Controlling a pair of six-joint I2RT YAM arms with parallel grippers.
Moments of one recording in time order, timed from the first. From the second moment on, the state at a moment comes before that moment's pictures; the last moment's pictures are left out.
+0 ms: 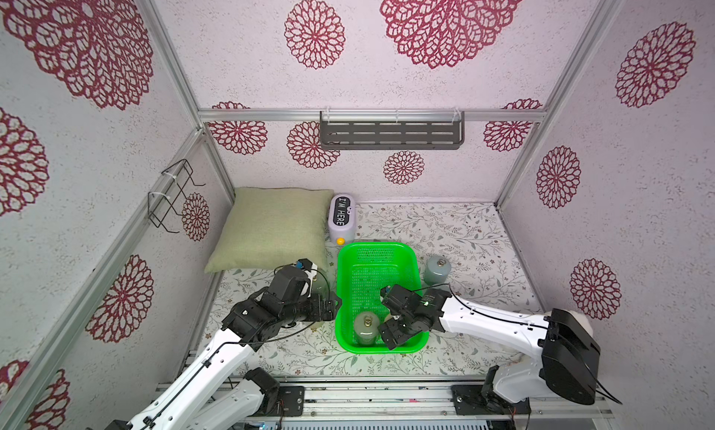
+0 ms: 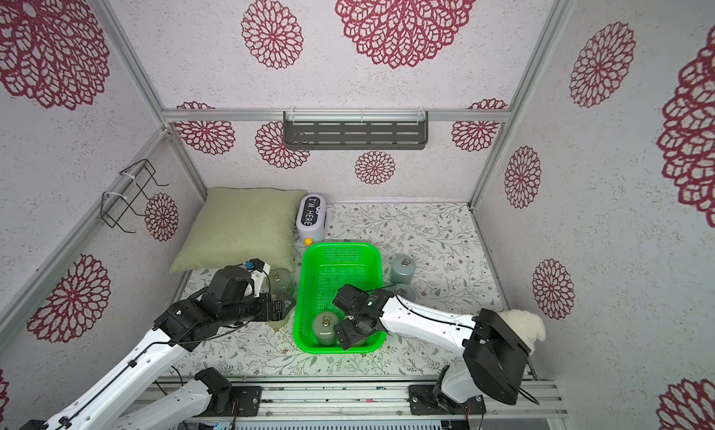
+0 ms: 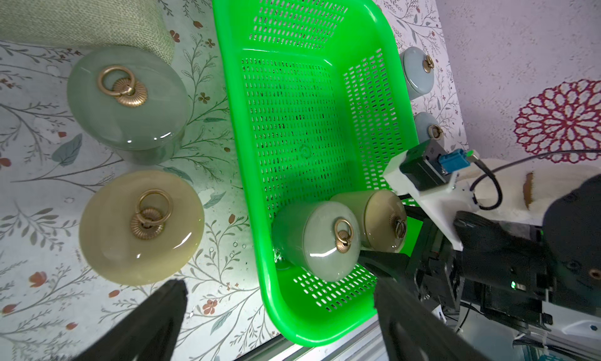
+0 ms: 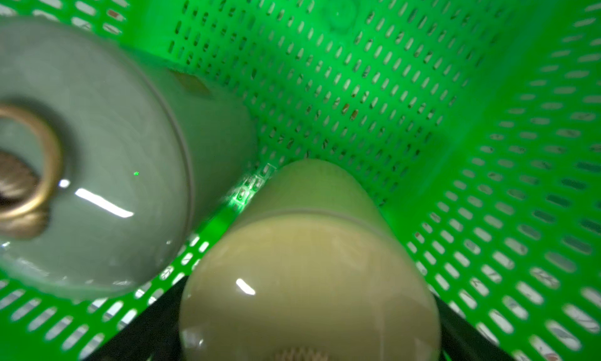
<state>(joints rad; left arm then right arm) -0.59 0.87 0.87 -0.82 0.13 -0.58 1.02 1.46 0.96 -0.80 0.03 0.46</state>
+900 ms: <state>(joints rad) -0.60 0.88 0.87 -0.83 0.11 -0.58 1.03 1.45 0.97 -0.84 0.09 0.46</state>
